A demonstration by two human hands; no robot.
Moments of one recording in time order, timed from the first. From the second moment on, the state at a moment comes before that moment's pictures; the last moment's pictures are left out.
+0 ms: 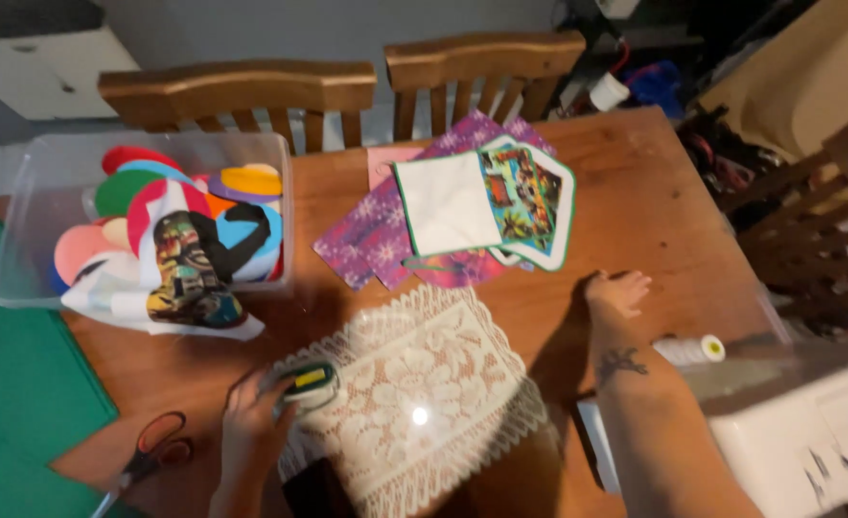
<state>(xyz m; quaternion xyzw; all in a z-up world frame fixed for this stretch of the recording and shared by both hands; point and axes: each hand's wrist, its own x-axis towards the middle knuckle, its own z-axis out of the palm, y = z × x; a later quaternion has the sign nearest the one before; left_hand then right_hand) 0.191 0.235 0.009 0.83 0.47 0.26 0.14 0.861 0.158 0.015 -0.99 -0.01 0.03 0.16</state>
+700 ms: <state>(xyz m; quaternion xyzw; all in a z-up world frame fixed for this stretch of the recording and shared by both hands) 0.206 0.250 0.008 0.83 0.48 0.22 0.18 0.530 0.108 0.013 -0.75 -0.61 0.11 0.25</state>
